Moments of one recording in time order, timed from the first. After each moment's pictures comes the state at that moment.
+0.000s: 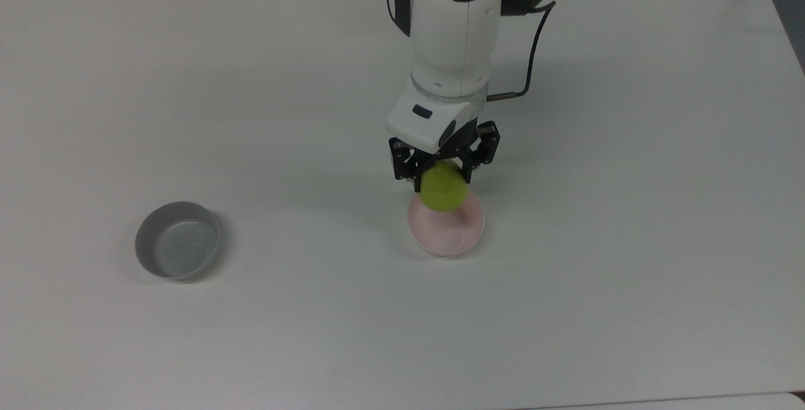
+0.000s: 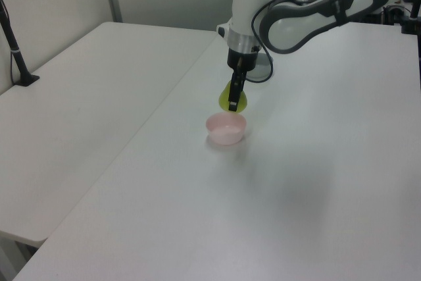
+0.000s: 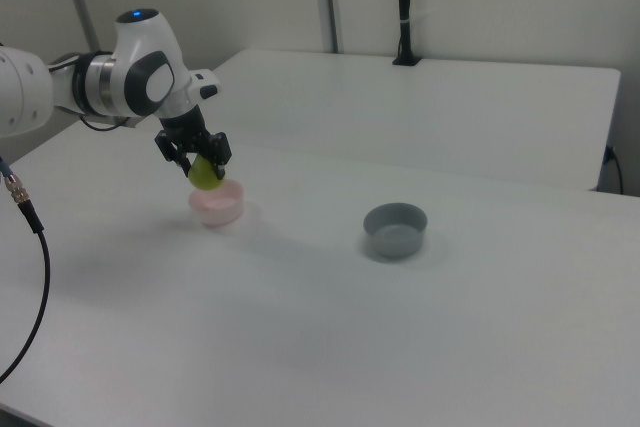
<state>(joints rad) 0.39 0.50 -0.17 -1.49 0.07 2.16 -0.02</state>
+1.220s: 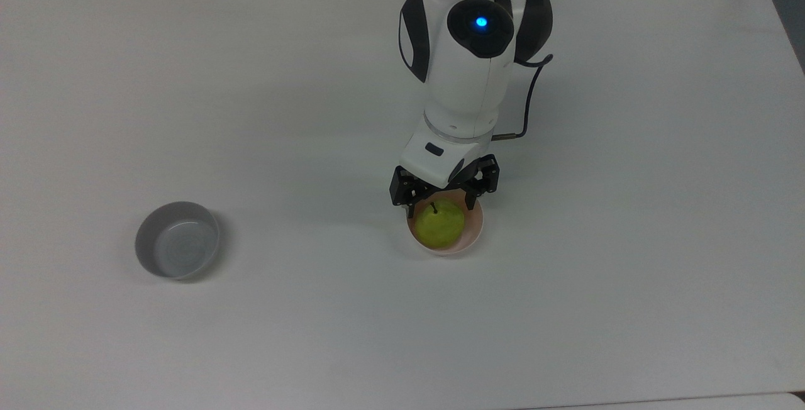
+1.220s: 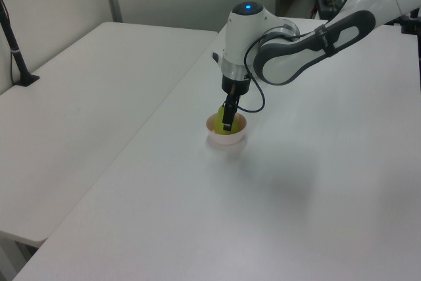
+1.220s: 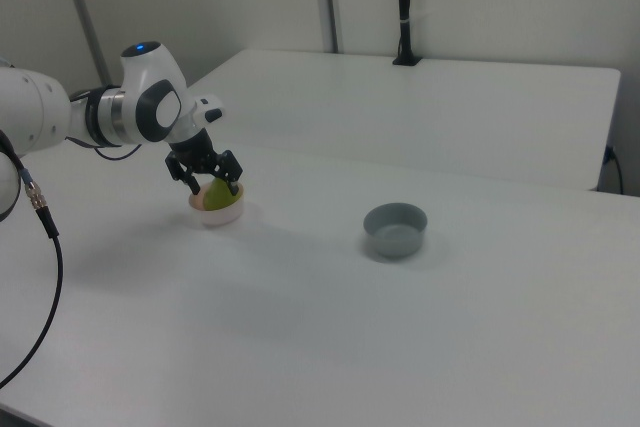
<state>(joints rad) 0.40 0.60 -0.18 -1.47 -0.01 2.26 0.05</state>
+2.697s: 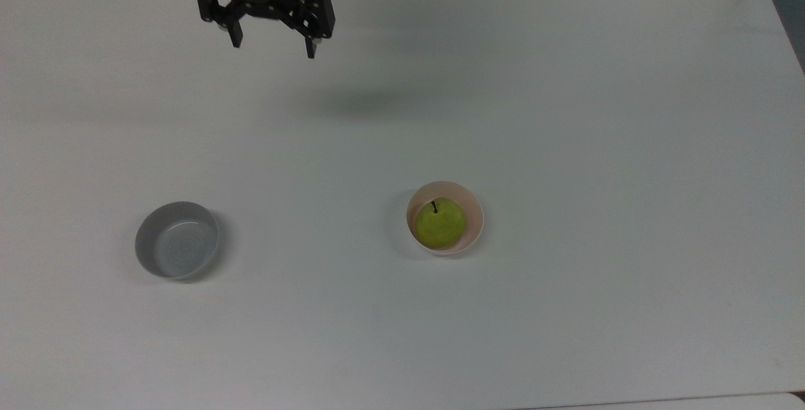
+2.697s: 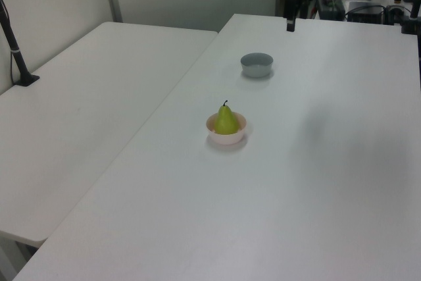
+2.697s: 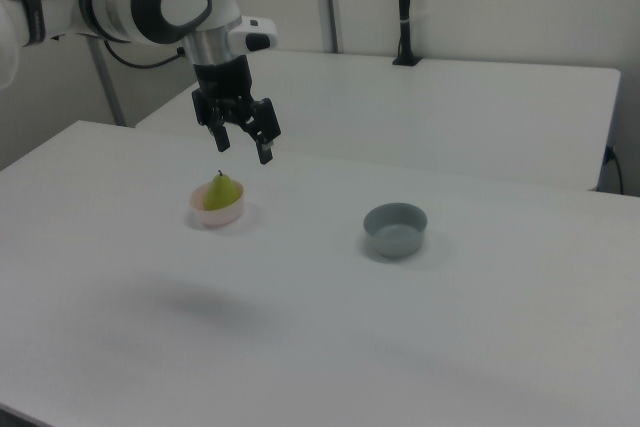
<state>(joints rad) 0.11 0.13 -0.19 -1.59 -0.01 1.75 0.04</state>
